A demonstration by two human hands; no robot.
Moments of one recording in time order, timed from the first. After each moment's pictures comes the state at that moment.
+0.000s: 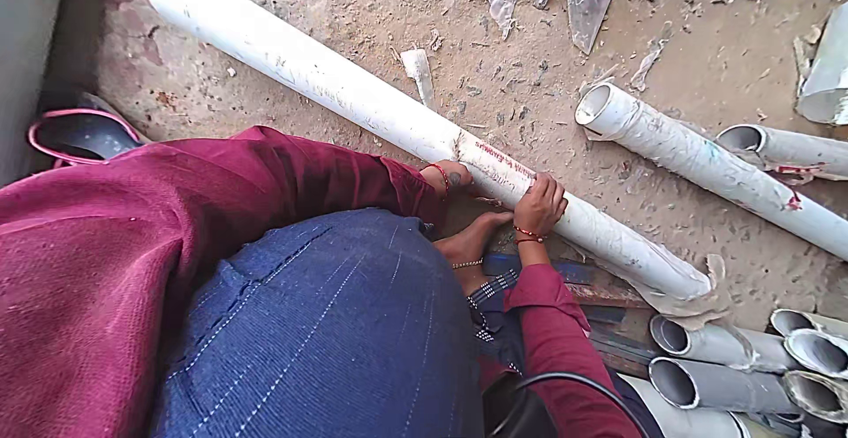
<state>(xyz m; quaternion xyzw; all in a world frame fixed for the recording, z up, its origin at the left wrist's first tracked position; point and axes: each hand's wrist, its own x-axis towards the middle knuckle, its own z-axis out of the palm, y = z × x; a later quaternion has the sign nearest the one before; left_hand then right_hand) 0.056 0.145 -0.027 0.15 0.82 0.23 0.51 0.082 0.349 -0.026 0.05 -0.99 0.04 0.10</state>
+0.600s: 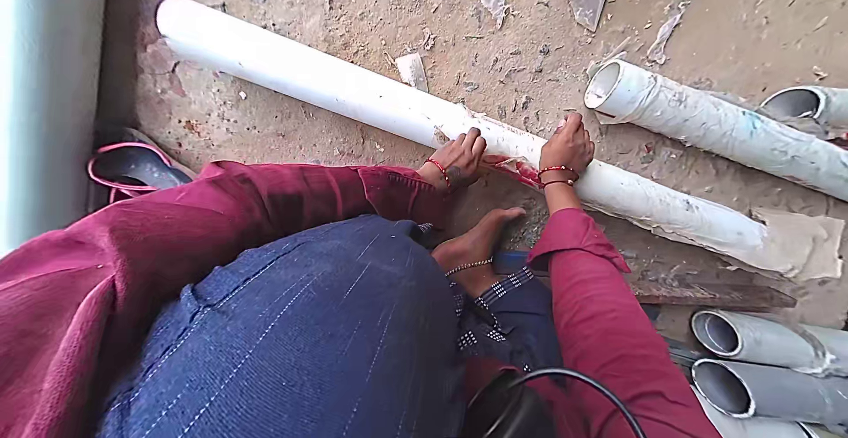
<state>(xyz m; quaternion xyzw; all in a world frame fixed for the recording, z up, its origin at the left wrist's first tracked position) 0.061 0.139 0.018 0.12 0.93 0.27 0.23 -0.020 0.332 -0.010 -0.06 -0.99 0.07 -0.06</state>
